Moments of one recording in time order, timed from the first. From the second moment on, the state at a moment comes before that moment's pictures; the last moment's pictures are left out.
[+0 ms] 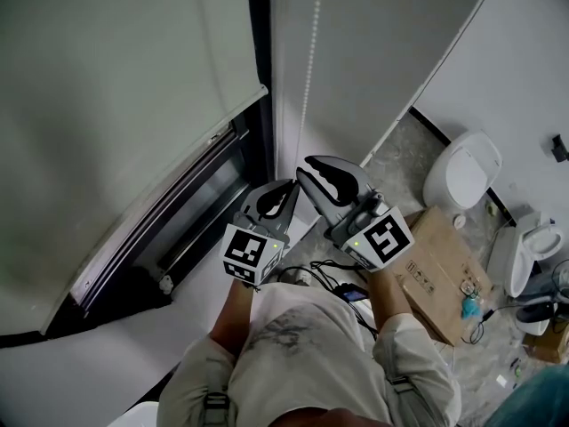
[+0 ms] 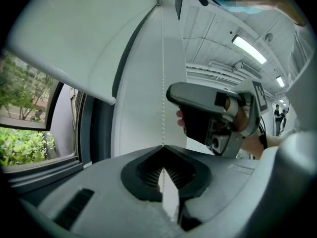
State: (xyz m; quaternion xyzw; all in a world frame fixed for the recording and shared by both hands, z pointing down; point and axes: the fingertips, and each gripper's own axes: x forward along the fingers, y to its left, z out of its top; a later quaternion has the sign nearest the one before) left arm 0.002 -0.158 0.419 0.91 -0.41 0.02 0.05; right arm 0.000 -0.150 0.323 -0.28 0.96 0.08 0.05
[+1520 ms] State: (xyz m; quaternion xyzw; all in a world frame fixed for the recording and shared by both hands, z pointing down) left arm 0.000 -0.148 0.489 0.91 -0.41 0.04 0.08; right arm -0.012 -0.171 0.361 -0.30 0.95 0.05 0.03
